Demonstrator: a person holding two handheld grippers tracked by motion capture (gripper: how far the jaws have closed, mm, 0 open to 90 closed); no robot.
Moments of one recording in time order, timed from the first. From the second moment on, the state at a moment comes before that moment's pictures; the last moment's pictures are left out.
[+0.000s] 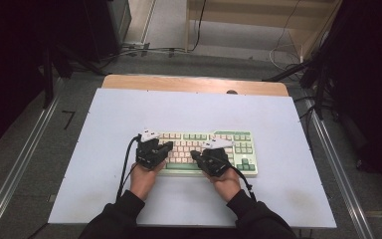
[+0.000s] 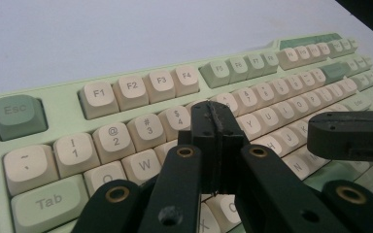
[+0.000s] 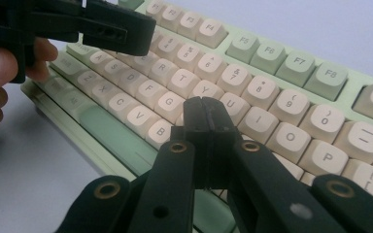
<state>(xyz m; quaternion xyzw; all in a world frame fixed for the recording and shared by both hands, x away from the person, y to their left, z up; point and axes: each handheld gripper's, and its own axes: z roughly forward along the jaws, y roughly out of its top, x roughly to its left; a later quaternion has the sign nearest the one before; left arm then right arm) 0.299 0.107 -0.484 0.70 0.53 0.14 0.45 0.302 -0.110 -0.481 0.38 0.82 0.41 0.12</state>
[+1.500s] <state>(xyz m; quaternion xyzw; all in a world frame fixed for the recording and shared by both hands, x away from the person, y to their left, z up) 0.310 0.083 -0.493 0.72 0.52 0.14 0.44 0.307 -0.125 -0.476 0.40 0.81 0.41 0.13</state>
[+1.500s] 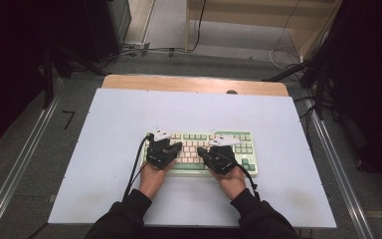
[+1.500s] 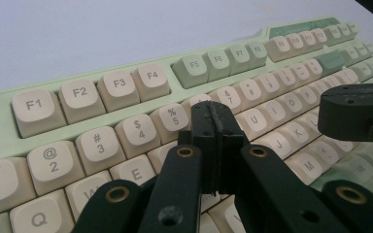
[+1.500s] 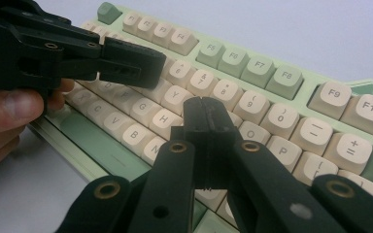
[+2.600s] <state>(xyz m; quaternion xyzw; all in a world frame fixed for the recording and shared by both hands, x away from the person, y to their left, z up) 0.298 0.099 -0.481 0.71 0.52 0.14 0.46 0.304 -0.143 -0.477 0.41 0.81 0.40 0.13</state>
